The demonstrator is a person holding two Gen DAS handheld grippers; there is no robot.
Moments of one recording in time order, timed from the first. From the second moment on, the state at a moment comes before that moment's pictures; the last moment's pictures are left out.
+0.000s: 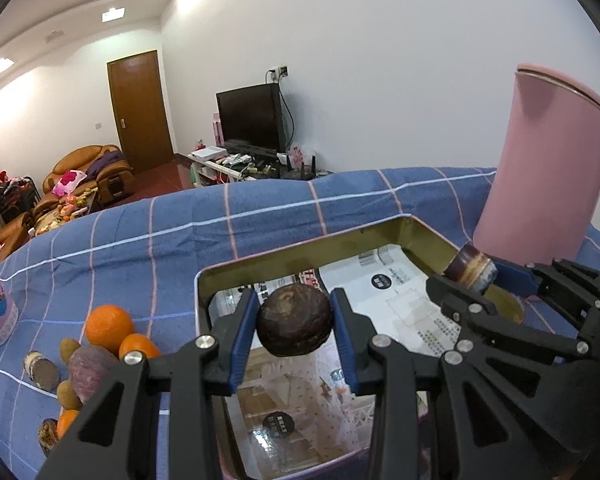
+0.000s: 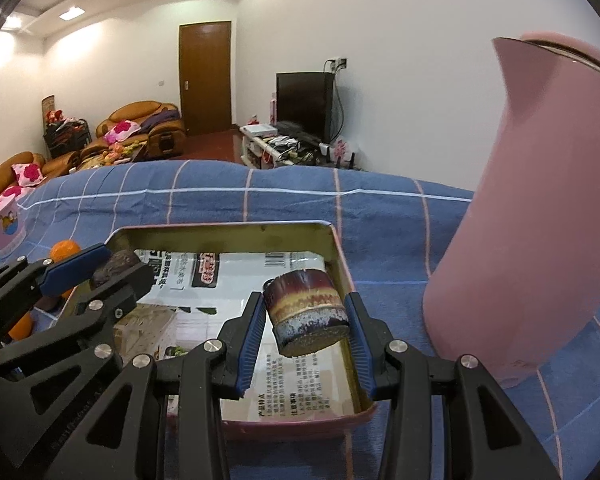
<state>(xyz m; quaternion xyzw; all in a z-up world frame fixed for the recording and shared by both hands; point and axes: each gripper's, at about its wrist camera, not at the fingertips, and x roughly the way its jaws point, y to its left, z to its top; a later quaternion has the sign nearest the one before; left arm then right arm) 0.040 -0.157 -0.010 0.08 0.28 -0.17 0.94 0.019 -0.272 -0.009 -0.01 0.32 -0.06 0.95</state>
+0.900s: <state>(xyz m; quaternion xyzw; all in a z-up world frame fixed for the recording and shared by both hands) 0.030 -0.124 0.000 0.02 0.24 -0.11 0.96 -0.004 -0.301 0.007 0.10 0.24 -0.05 0.96</state>
